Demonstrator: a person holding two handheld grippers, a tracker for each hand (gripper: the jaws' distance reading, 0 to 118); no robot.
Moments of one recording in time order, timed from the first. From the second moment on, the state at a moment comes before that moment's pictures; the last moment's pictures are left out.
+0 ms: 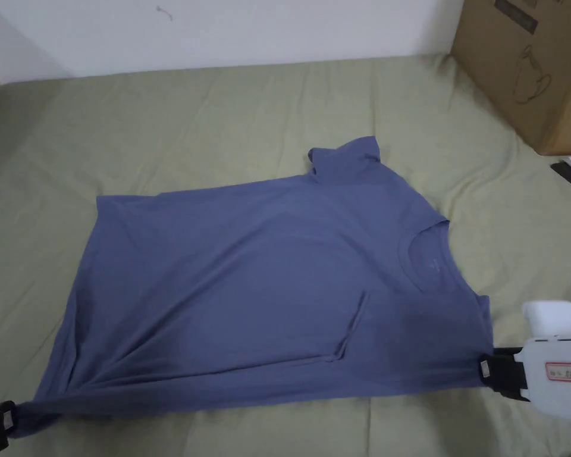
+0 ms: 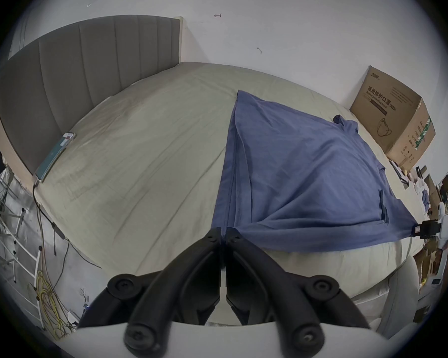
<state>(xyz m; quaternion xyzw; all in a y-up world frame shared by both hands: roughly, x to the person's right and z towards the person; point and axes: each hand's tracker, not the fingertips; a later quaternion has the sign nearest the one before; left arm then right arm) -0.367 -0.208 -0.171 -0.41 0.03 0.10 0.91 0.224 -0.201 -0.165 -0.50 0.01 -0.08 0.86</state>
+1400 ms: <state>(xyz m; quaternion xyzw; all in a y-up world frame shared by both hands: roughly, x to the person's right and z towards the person) -0.380 -0.239 -0.261 -0.45 0.03 0.17 0.88 0.238 -0.224 -0.192 -0.48 0.02 -0.17 0.86</state>
